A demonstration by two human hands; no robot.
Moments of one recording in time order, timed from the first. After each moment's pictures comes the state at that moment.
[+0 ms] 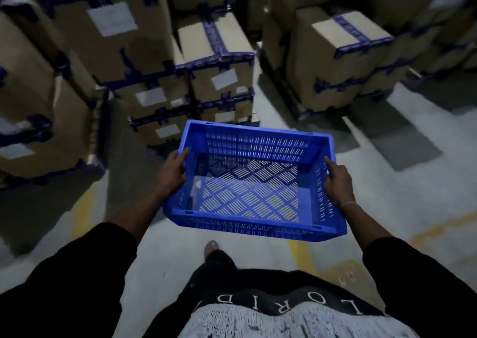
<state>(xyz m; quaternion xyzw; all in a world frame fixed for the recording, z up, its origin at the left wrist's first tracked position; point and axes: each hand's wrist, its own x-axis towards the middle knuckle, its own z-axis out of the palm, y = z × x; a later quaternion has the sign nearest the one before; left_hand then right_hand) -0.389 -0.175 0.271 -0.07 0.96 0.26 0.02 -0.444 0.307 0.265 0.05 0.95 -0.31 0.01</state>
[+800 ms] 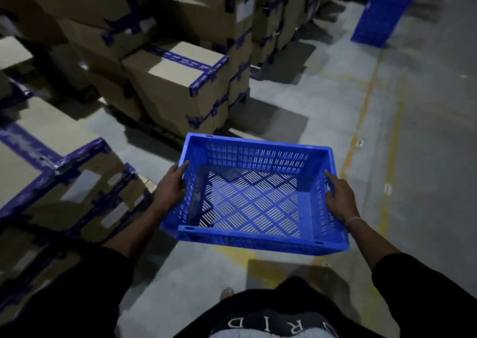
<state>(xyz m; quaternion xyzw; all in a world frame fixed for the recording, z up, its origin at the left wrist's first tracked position) -0.831 0.085 0.268 0.30 0.91 0.27 0.09 -0.532 0.494 0.277 0.38 0.87 -0.29 -0.09</state>
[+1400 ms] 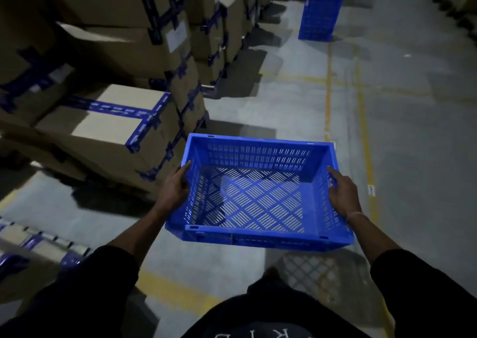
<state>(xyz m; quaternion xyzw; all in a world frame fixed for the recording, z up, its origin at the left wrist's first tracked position) -1.017 0.395 0.281 0.41 0.87 0.28 0.09 -0.650 0.734 0.251 0.49 0.81 -0.29 -0.15</state>
